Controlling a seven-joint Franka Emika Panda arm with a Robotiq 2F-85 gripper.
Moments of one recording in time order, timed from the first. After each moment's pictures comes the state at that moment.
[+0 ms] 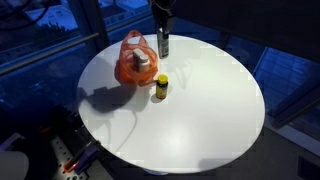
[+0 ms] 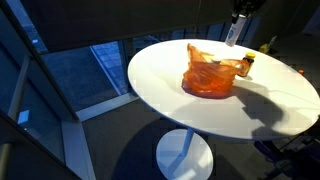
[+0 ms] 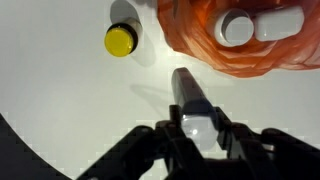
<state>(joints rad) 0.00 0.19 -0.09 -2.04 -0.05 2.33 0.41</state>
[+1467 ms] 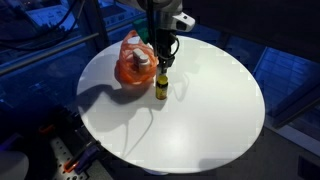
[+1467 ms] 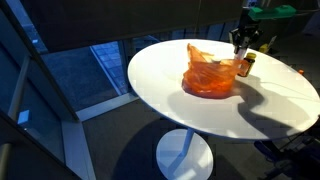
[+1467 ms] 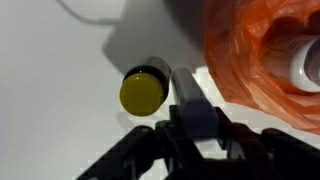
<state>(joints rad) -0.03 0.41 -0.13 -2.02 0.00 2.34 0.39</state>
